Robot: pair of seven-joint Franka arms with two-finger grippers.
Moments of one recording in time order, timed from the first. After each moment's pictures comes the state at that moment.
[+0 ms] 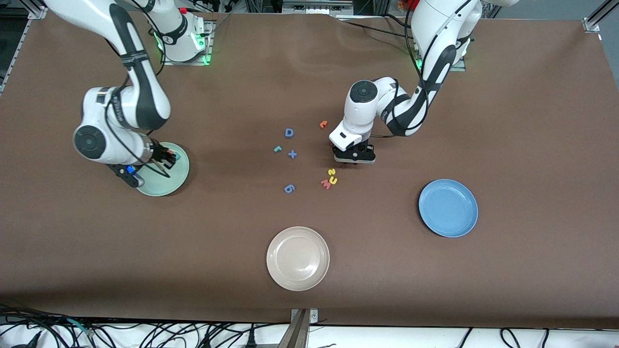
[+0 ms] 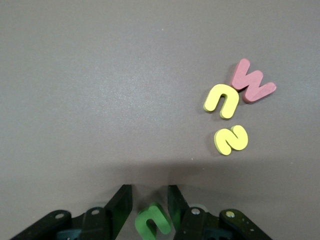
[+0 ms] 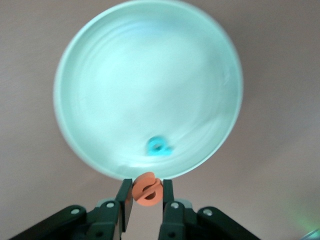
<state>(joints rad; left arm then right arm) -0.54 0.55 -0.13 -2.09 0.39 2.71 -0.96 0.39 0.33 -0.33 -2.04 0.13 2.04 0.66</state>
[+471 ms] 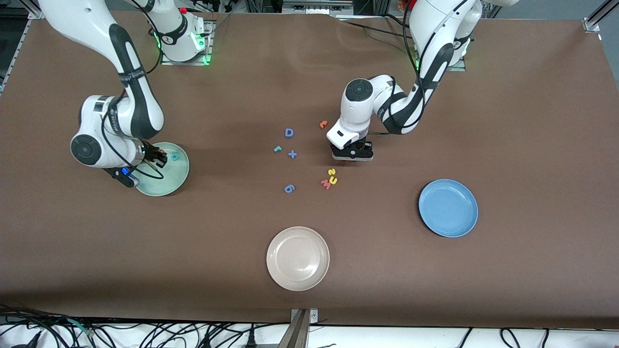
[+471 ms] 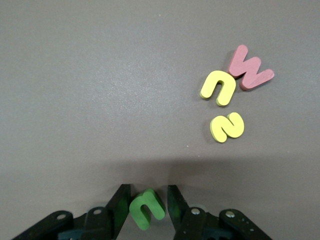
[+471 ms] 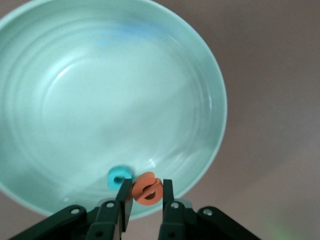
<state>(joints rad) -0.54 0.54 -0.15 -2.08 0.39 2.68 -0.98 0.38 0.43 -0.35 -2.08 0.13 2.13 0.57</state>
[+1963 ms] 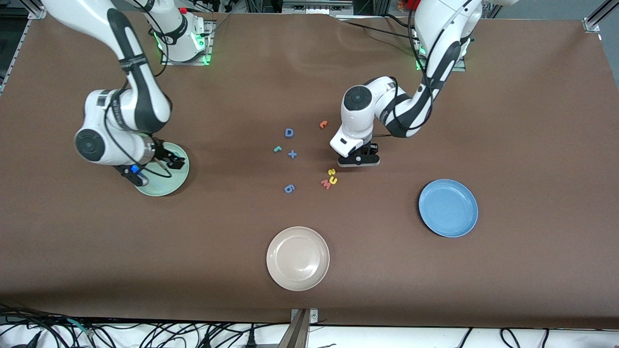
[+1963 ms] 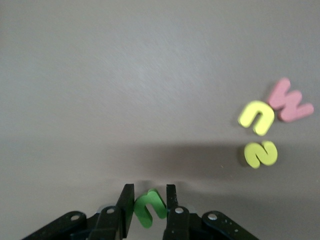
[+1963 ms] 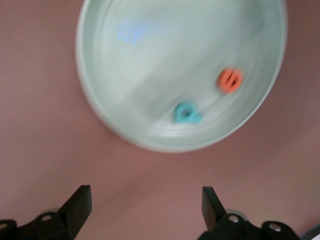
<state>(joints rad) -0.45 0.53 -0.21 -1.92 0.28 2.35 -0.87 0.34 0.33 -0.15 -2.04 0.20 2.05 0.83</state>
